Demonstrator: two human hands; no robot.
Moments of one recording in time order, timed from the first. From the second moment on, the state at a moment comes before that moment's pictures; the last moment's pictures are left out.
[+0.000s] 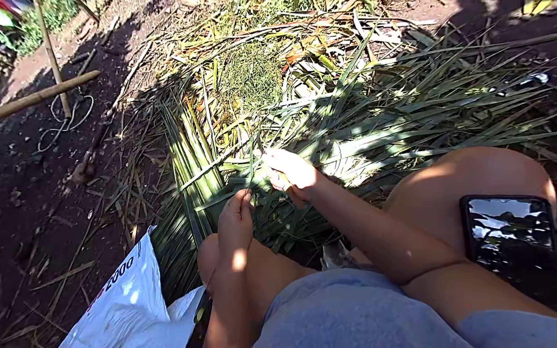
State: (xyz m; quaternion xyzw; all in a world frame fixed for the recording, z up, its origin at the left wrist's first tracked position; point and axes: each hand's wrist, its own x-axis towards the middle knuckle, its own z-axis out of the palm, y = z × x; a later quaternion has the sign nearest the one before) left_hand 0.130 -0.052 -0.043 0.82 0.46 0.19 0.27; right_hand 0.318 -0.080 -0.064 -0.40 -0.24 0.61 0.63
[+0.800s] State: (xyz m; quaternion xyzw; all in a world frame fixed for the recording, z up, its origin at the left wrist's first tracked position) left_hand -0.048 -0.018 -0.029 0.78 0.52 0.16 0.31; right_hand 0.425 -0.087 -0.070 -0.39 -0.08 0.48 0.78
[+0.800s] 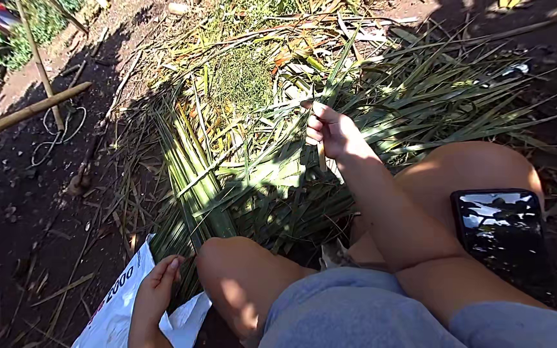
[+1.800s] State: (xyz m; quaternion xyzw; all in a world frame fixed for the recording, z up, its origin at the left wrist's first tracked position) left_hand 0.088 -0.052 -0.024 0.80 0.52 0.13 0.29; right_hand 0.324 -0.079 -0.057 -0.49 -0.26 0.58 0.59
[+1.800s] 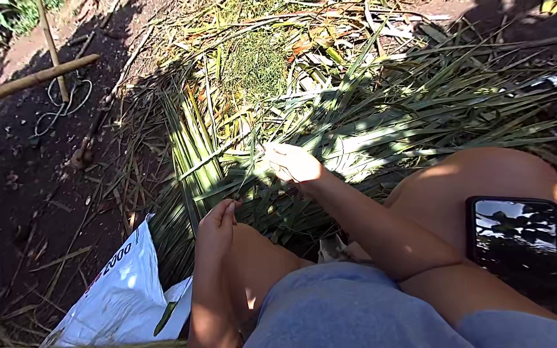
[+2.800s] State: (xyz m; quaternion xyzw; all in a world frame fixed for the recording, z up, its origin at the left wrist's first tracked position) left_hand -0.116 -0.024 0.041 0.70 0.58 0.38 0.18; right_hand 0.427 -0.066 -0.121 -0.45 0.06 0.50 0.74
